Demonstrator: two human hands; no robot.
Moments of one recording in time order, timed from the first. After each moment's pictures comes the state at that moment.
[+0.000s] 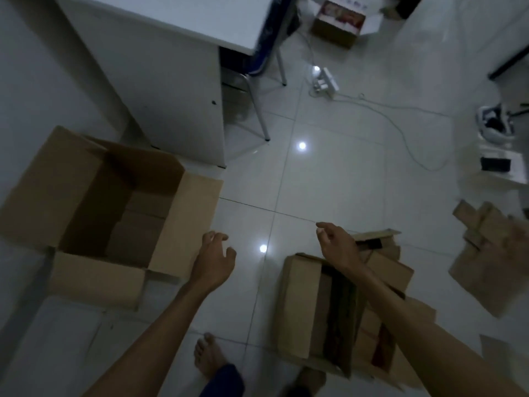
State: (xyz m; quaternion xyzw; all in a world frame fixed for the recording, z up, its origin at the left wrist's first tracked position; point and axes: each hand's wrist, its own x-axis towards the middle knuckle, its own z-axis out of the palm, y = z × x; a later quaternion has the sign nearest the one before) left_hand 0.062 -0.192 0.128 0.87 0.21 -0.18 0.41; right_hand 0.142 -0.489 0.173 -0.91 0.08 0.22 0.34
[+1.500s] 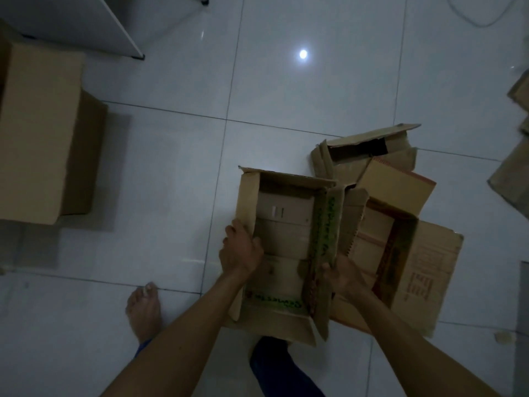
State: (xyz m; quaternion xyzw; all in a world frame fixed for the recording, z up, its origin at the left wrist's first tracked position) left_hand -0.013 -0.487 -0.150 0.88 0.25 -0.30 0.25; right_hand -0.027 -0.725 -0.124 -0.83 0.19 0.46 0.27
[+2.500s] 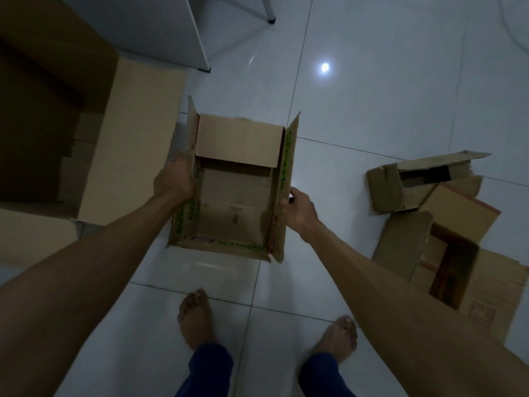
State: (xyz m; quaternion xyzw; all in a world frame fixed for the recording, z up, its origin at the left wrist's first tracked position) left_hand 0.124 -0.163 -0.117 0.93 0.23 -0.24 0.11; right_hand 0.109 -0.435 -0.126 -0.81 0.19 0.35 0.44
